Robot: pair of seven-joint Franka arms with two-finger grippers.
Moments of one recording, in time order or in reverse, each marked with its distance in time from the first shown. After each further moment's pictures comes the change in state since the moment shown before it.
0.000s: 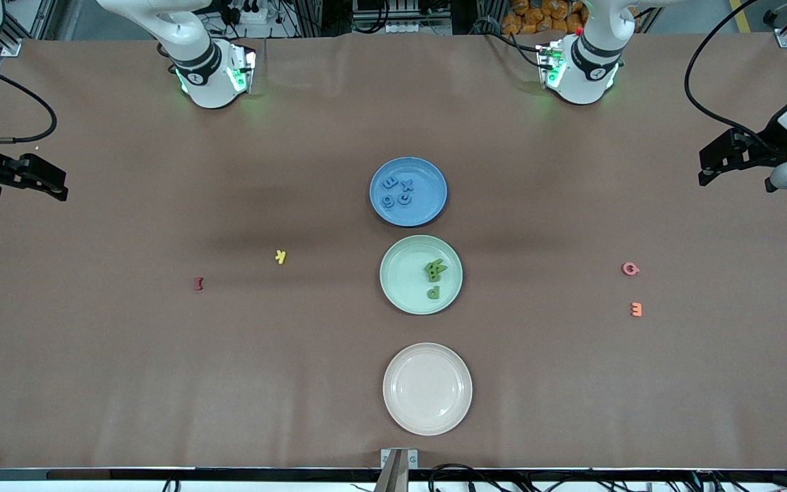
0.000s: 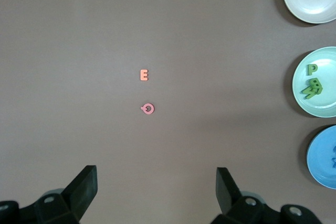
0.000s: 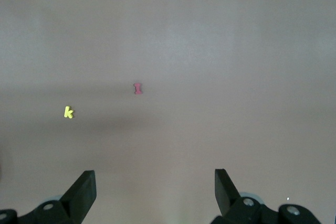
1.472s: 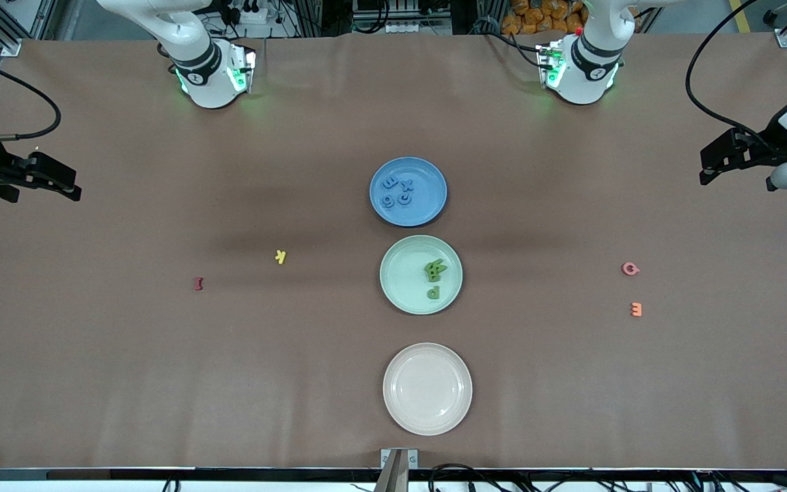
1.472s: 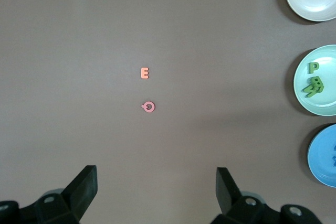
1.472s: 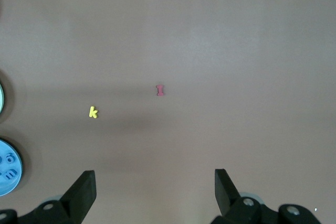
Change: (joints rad) left arm 0.002 0.000 0.000 0.000 0.003 -0.007 0.000; right arm -0.001 0.000 -0.002 0.000 0.090 0.010 -0.001
